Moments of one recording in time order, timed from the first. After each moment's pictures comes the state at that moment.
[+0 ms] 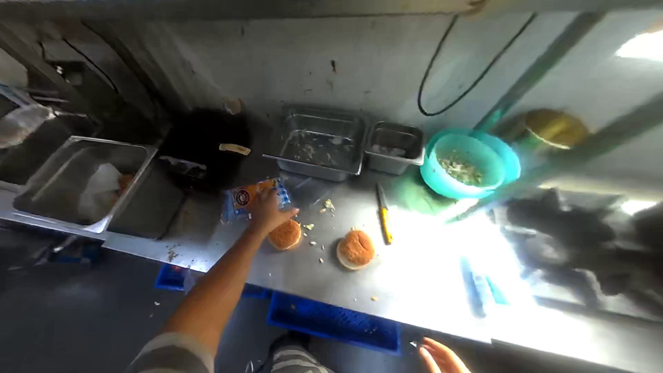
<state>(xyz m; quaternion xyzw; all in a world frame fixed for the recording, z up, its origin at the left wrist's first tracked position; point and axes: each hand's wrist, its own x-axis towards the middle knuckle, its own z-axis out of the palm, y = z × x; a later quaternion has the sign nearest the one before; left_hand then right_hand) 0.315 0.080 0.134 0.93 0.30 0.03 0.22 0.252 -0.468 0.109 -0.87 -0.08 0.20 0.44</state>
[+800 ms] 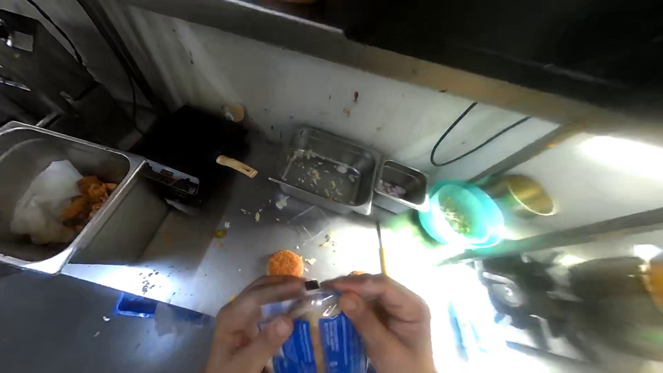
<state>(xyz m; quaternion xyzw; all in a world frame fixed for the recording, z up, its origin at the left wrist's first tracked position) 0.178 0.015 0.278 0.64 -0.01 0.32 0.69 0.321 -0.141 0.319 -0.59 -0.42 0.13 0.68</state>
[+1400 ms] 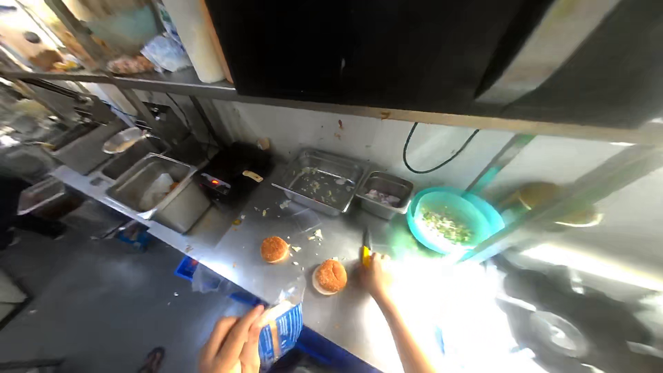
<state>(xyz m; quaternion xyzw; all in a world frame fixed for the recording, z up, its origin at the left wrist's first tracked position) 0.152 -0.227 0.290 0.83 0.26 0.49 0.08 0.492 -0.298 0.131 -0.93 -0.27 0.12 0.22</state>
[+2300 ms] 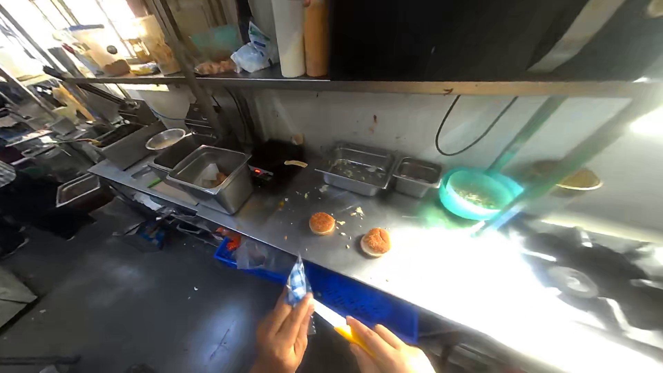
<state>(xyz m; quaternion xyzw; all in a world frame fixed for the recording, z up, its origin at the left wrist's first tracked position) -0.025 -0.216 0.250 0.82 0.15 0.53 0.11 0.112 -0.406 0.296 -0.76 -0.55 0.06 0.34</state>
